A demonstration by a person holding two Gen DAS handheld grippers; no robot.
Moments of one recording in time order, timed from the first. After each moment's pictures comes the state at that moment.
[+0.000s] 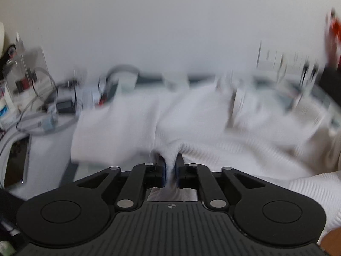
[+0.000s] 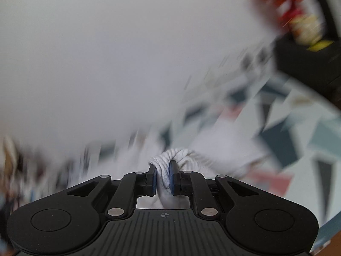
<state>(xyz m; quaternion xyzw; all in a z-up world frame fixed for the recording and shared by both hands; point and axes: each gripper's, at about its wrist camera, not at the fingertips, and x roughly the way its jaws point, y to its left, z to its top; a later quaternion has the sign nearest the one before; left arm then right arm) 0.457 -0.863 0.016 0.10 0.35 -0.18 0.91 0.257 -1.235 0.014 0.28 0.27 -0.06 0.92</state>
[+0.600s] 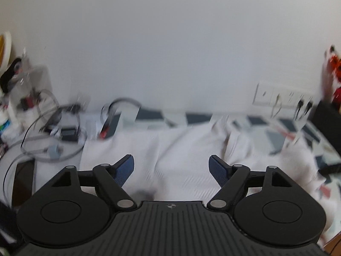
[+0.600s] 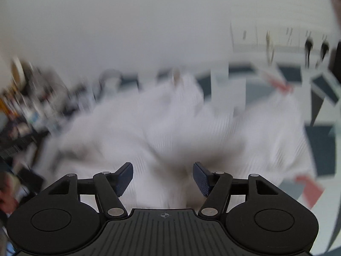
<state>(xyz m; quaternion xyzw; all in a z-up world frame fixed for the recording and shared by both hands) 0.462 -0.855 0.119 0.03 0.28 -0.20 0.94 0.330 -1.206 0.085 0.19 0.36 0.01 0.91</state>
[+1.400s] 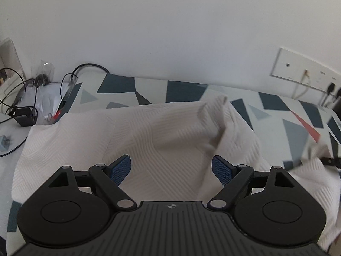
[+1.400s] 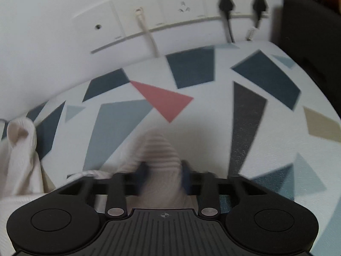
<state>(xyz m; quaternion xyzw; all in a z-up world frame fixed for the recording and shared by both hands) 0.596 -1.015 0.039 0.05 0.41 -0.14 0.90 0.452 -1.445 -0.074 0.24 0.39 -0.17 0.87</state>
